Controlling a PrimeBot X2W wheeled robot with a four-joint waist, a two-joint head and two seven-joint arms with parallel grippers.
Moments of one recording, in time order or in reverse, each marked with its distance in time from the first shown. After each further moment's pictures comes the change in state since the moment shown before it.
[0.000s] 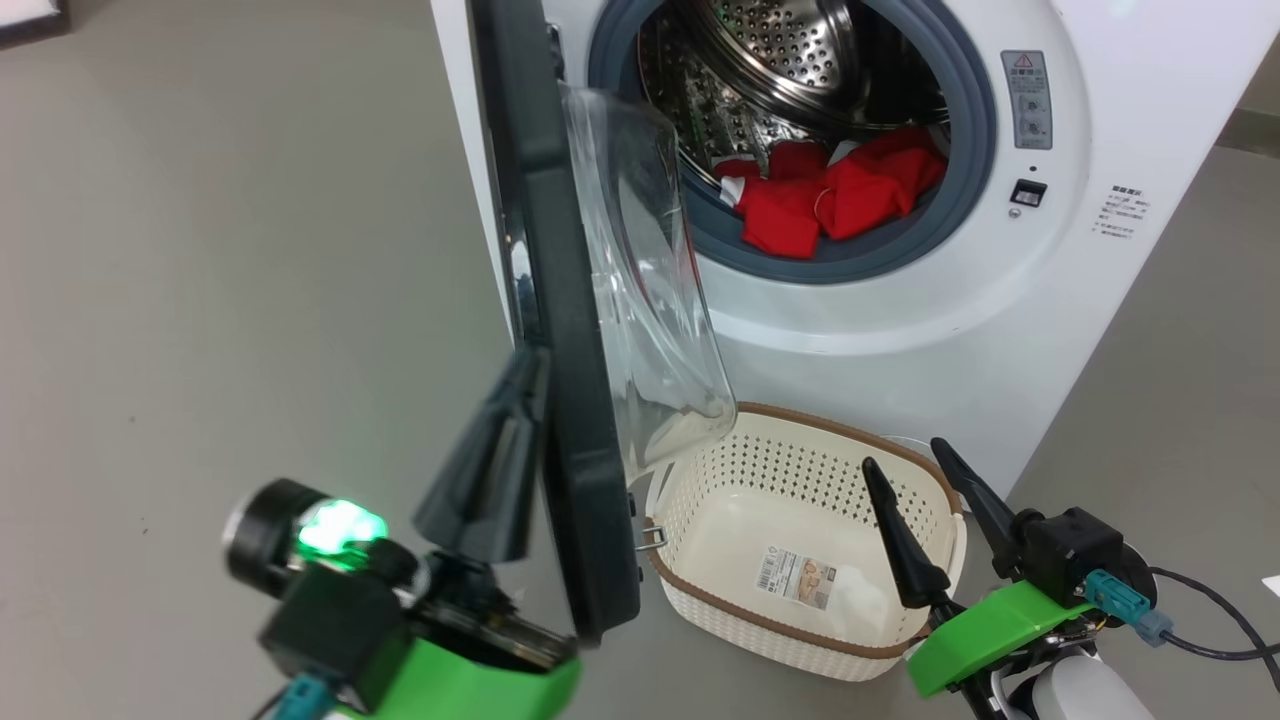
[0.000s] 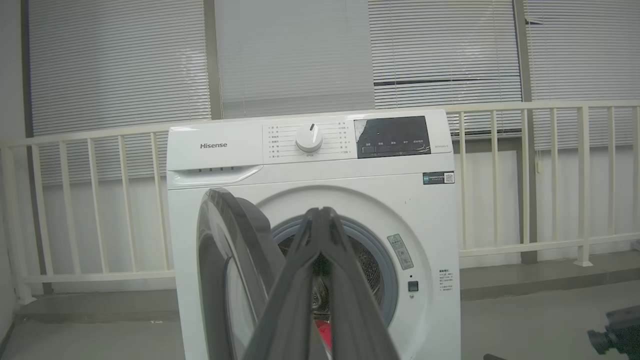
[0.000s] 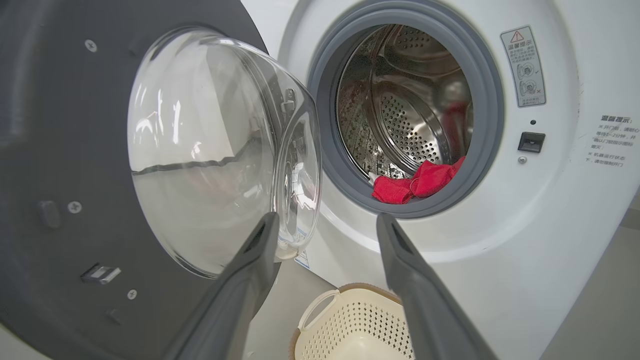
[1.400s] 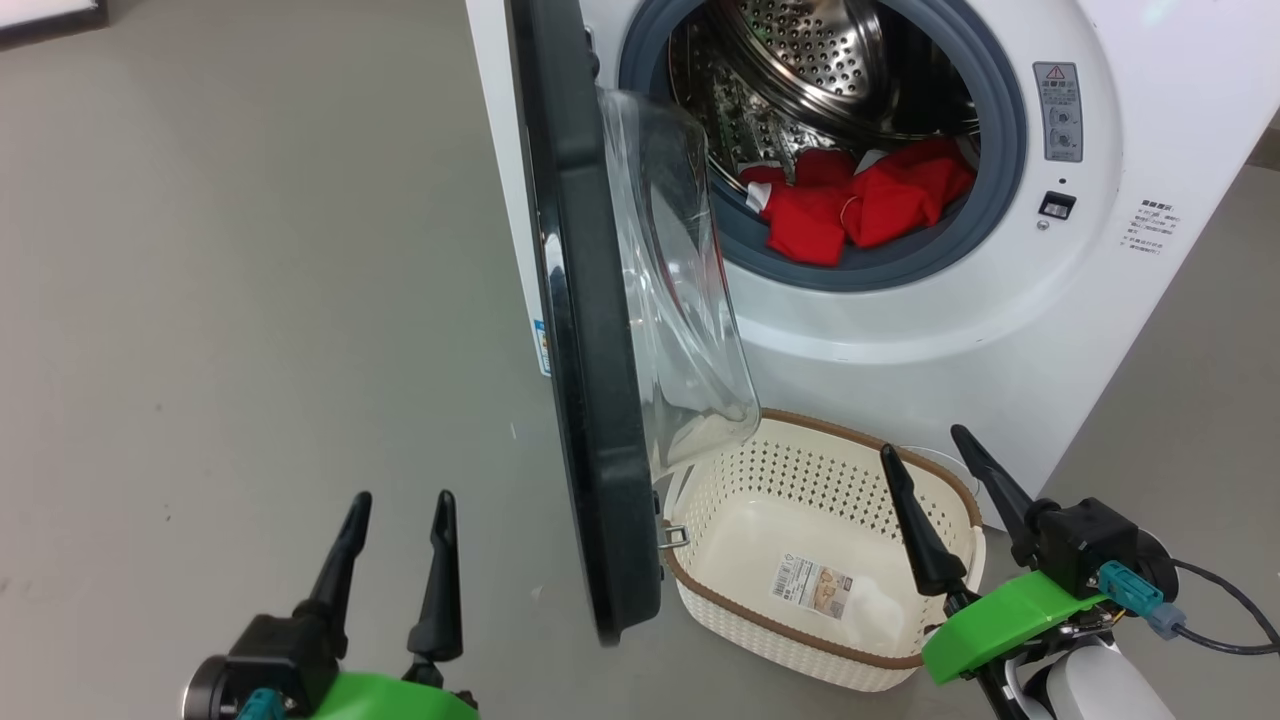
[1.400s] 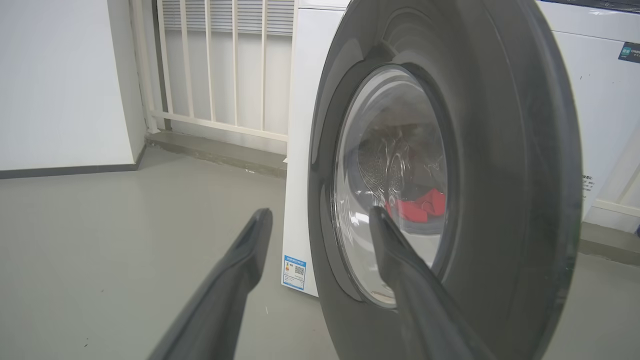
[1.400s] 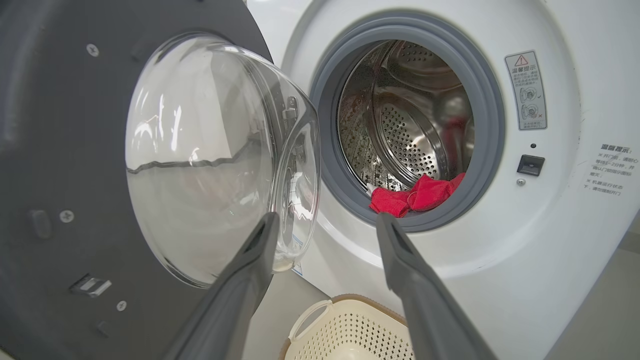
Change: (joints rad) left arm 0.141 -0.018 0.156 0.375 -0.101 0.054 -0.068; right arm -0.010 0.000 -0.042 -0.001 -0.049 0.000 0.000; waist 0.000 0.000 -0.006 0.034
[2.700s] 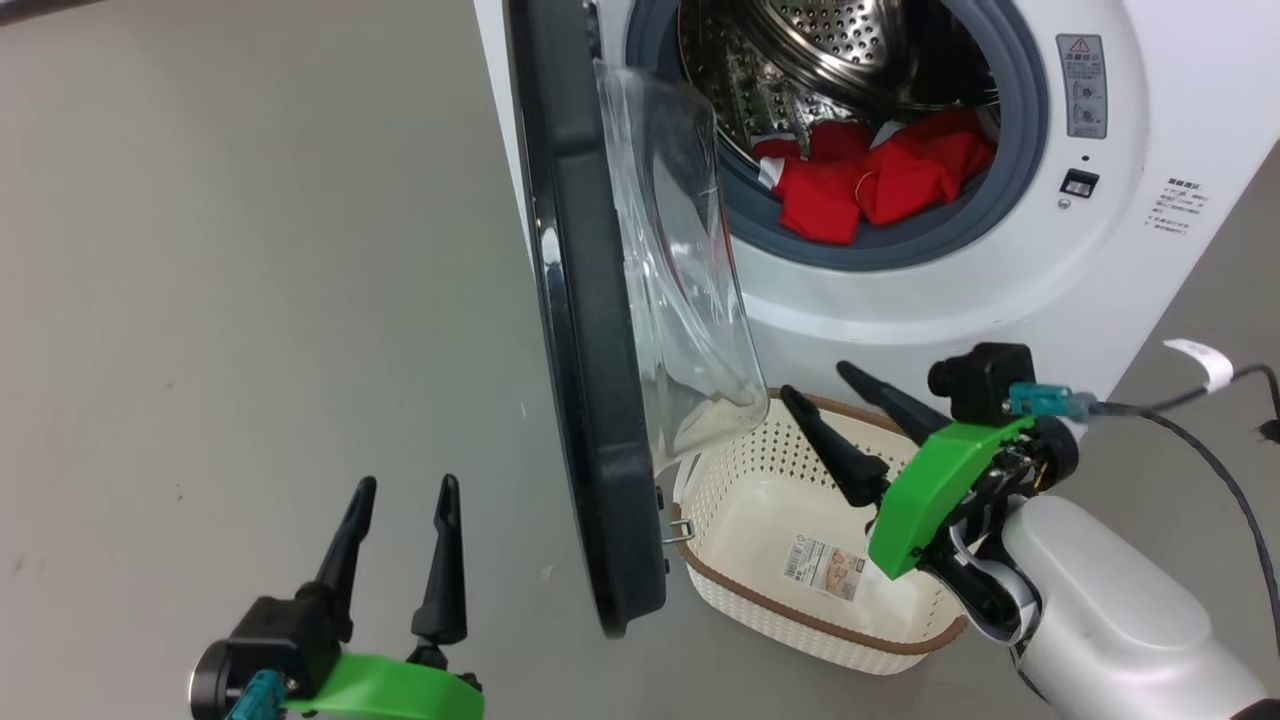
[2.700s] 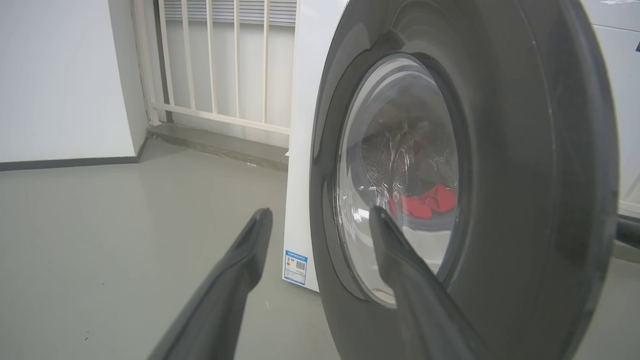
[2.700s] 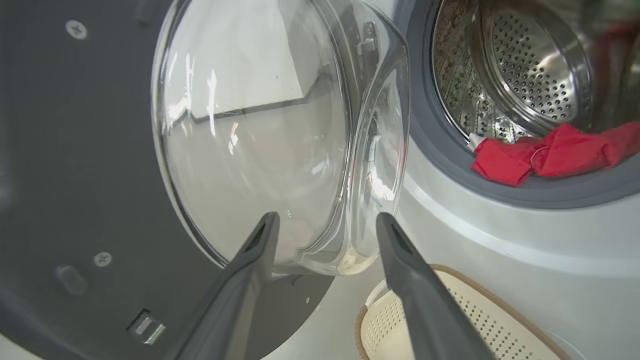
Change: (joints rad) left arm -0.036 -0.002 -0.014 0.020 -0.024 0.007 0.000; right arm -0.393 -0.193 0.497 0.183 0.585 0.000 0.230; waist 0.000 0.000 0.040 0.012
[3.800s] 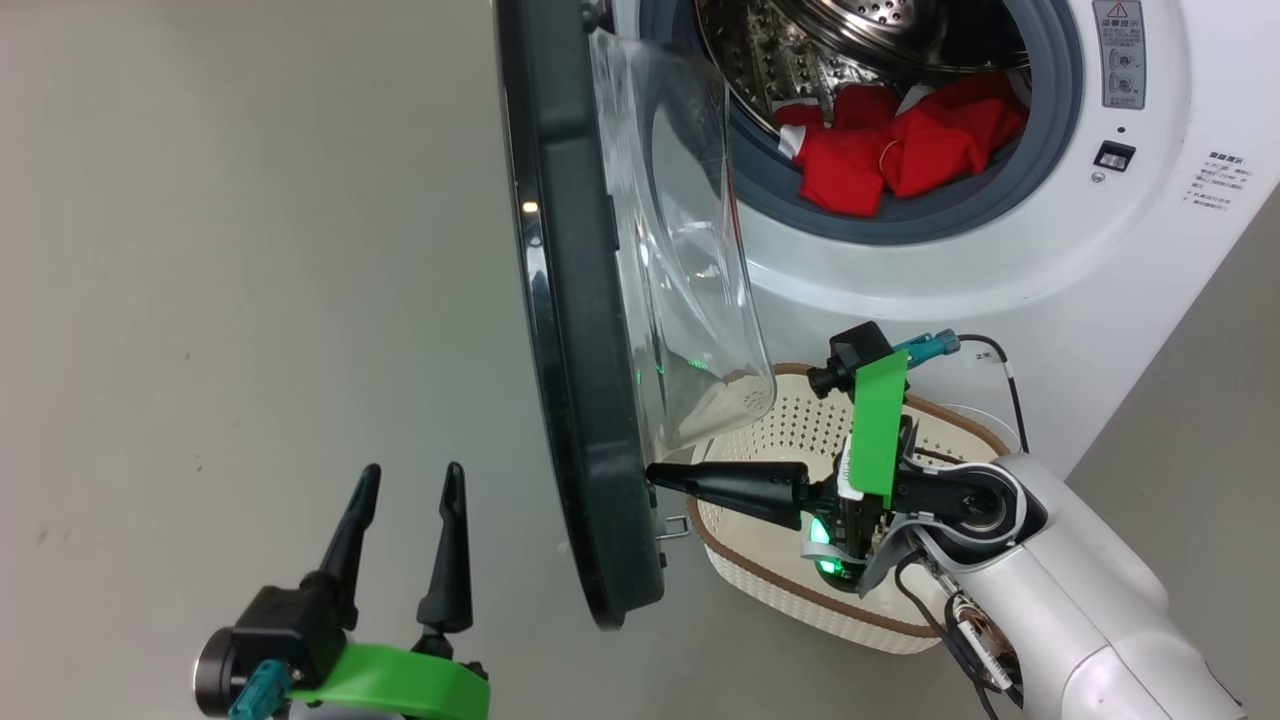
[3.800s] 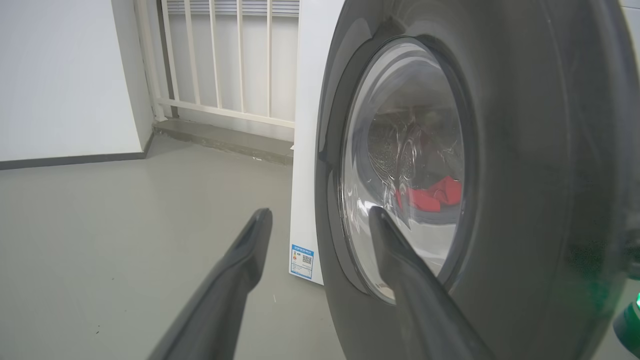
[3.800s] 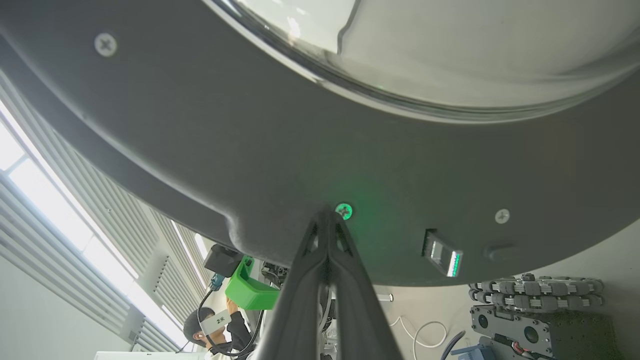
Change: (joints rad) left arm -0.018 0.000 -0.011 -0.006 0.000 0.012 0.000; right arm -0.066 0.172 -0.156 0.072 1.004 0.000 0.917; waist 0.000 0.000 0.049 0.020
